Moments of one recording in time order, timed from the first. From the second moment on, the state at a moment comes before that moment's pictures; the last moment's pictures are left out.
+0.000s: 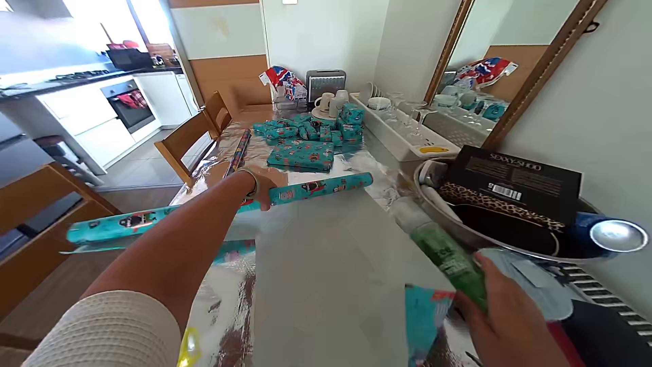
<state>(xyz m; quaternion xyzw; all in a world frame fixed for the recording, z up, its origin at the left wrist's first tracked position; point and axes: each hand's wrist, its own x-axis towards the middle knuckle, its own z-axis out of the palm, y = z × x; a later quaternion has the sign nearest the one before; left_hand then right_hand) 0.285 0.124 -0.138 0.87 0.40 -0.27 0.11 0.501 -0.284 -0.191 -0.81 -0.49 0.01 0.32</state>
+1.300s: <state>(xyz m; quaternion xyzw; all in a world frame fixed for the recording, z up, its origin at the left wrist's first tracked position) 0.185 -0.192 -0.190 0.96 0.19 -0.02 0.20 0.470 -0.251 -0.235 -0.56 -0.77 0.24 0.20</state>
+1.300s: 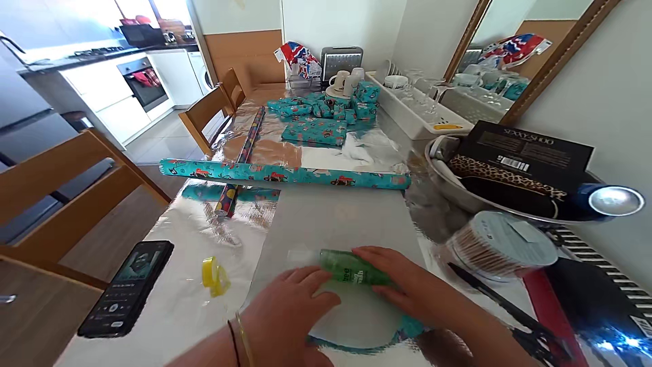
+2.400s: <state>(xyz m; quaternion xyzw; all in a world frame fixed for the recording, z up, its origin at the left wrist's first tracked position) 0.232 -0.109 -0.183 0.95 0.21 0.07 0.23 0.456 -0.262 -0.215 -0.63 -0.67 -0.21 0.34</state>
